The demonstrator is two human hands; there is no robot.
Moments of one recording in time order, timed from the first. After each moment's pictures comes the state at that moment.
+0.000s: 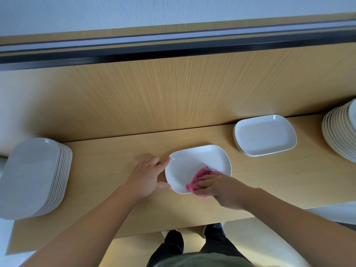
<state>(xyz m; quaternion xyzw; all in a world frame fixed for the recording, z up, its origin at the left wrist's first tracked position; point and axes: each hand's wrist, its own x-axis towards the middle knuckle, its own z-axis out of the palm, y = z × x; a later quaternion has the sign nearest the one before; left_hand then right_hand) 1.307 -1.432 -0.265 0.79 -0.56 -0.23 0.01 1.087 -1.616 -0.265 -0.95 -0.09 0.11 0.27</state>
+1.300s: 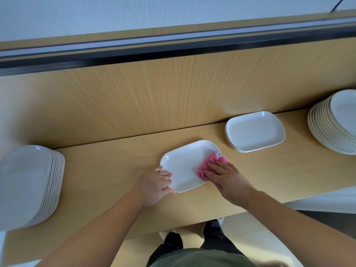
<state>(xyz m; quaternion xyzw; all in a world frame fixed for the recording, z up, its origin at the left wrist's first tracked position) 1.285 -1.428 -0.308 0.68 -0.71 -0.06 0.17 1.054 -1.622 -0.276 -0.98 0.15 0.08 0.11</state>
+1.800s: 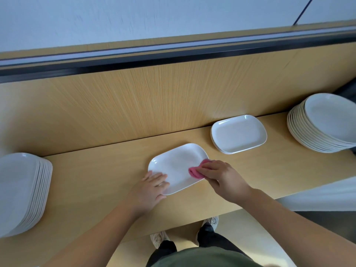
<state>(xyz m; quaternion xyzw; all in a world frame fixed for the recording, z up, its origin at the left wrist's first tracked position) 1.263 -1.429 -0.302 0.69 -0.71 -0.04 0.10 1.047 -1.629 -0.234 -0.95 0.13 -0.09 0.26</state>
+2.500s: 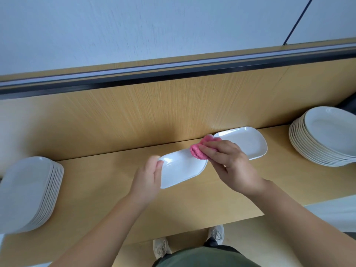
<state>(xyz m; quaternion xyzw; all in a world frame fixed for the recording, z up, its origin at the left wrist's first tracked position) 1.236 -1.467 -0.188 0.82 -0.40 -0.13 0.39 1.064 -1.661 -0.162 -0.93 0.06 -0.29 0.21</state>
